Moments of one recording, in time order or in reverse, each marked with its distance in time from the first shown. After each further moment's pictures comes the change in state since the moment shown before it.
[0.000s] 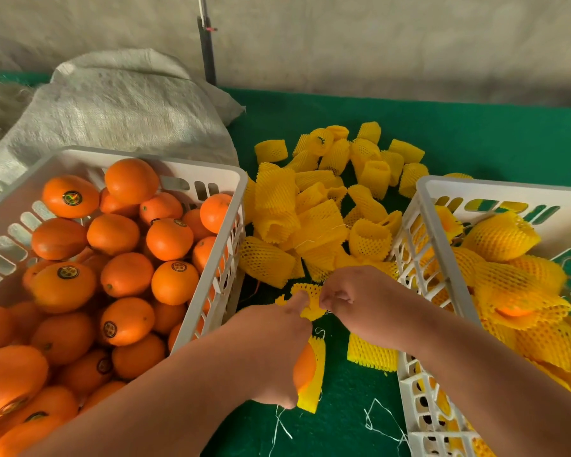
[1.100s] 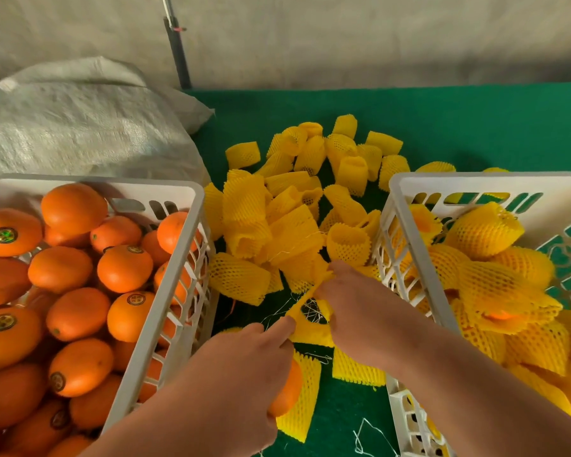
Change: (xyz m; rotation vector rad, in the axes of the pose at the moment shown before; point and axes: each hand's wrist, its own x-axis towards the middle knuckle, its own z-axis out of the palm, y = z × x) left_hand 0.051 0.053 -0.006 0.022 0.161 0.113; right_hand -0.005 0.000 -0.018 -0.243 -0.013 0.120
